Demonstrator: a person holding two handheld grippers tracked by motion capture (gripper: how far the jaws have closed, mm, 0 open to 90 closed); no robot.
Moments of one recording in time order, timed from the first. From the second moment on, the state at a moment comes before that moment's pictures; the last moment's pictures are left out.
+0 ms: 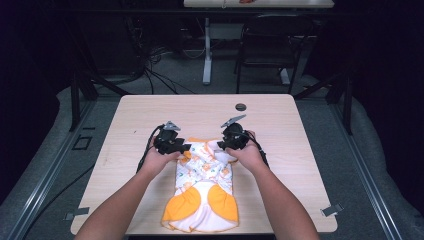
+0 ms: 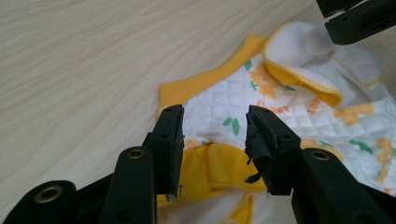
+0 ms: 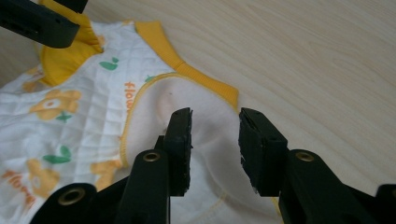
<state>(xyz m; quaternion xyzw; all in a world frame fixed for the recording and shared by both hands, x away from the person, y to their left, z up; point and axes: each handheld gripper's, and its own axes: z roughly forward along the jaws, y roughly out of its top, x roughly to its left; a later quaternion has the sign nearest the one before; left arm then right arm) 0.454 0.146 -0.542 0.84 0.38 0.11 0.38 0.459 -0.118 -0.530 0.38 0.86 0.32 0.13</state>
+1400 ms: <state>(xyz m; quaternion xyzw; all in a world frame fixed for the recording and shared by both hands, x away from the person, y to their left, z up) 0.475 0.148 -0.573 0.83 0.43 0.12 0.33 0.476 -0.111 -0.565 0.45 0.84 0.29 0.11</state>
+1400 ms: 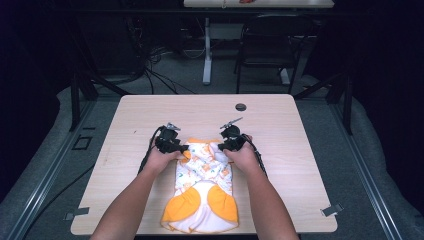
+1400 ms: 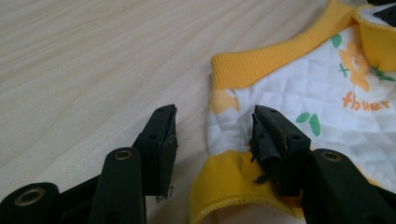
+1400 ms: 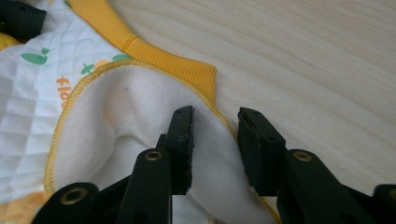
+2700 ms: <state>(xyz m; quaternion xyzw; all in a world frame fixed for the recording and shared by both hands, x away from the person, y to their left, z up) 0.469 0.145 -0.552 0.84 0.42 0.09 0.33 0.467 -0.110 -0.546 0.40 0.86 0.29 0.11</state>
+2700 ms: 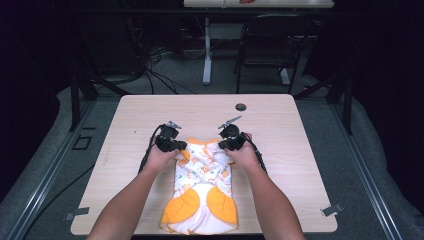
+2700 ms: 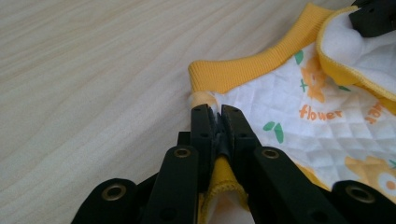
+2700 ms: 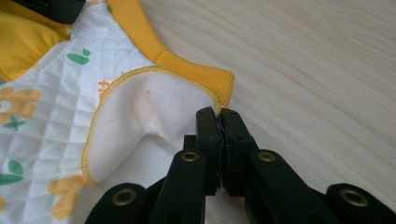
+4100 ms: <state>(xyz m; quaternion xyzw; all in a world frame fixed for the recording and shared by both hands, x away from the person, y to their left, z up) 0.468 0.159 -0.476 0.82 0.38 0.16 0.40 0.461 -0.112 -0.461 0.35 0.85 0.35 0.19</state>
